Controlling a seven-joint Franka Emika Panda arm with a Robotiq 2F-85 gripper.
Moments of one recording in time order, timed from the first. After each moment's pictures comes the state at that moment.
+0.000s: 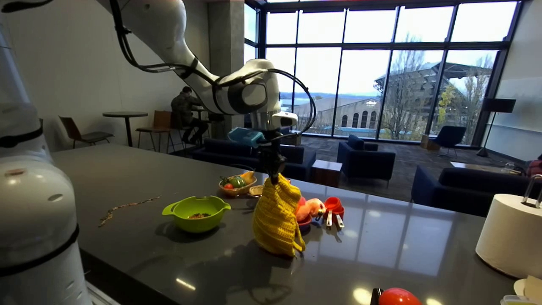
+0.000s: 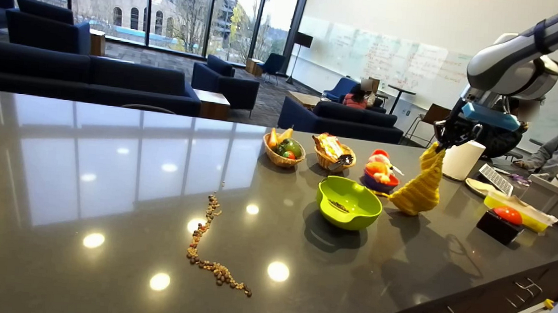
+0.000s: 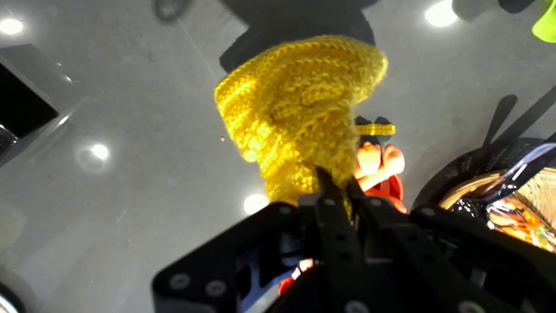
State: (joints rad) arm -0.22 -0.13 -0.21 -2.36 -0.09 2.41 0.13
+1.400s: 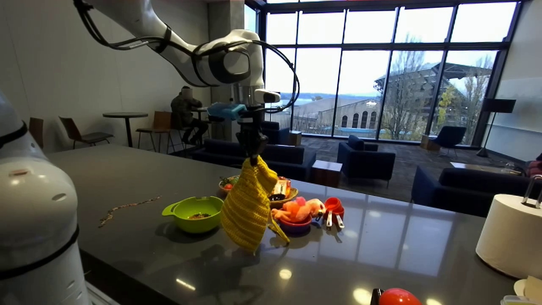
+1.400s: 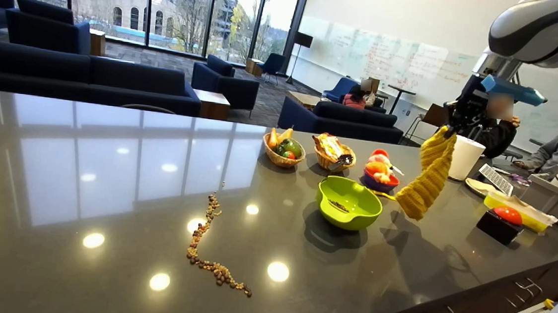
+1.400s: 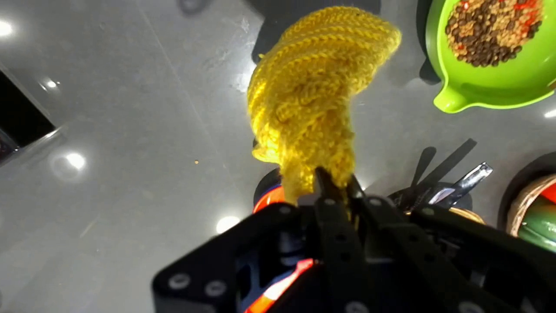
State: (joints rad) arm -0.19 -0.32 -0.17 -2.36 -0.08 2.14 0.09
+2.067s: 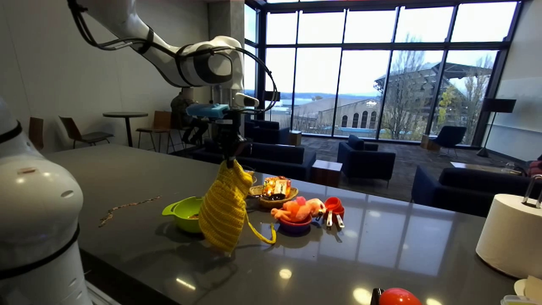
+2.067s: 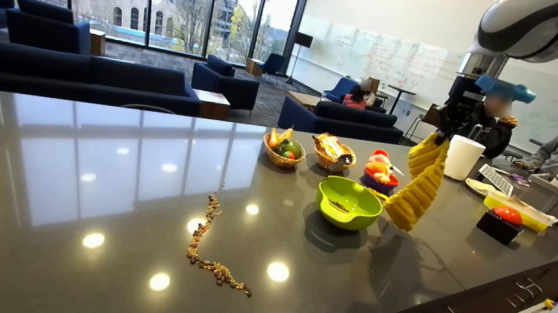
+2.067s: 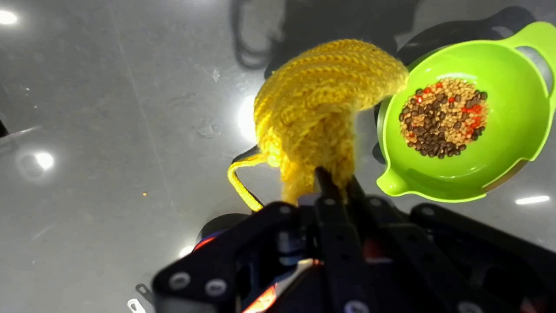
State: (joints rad) arm -0.11 -0.36 -0.10 -2.40 -0.08 2.03 0.03
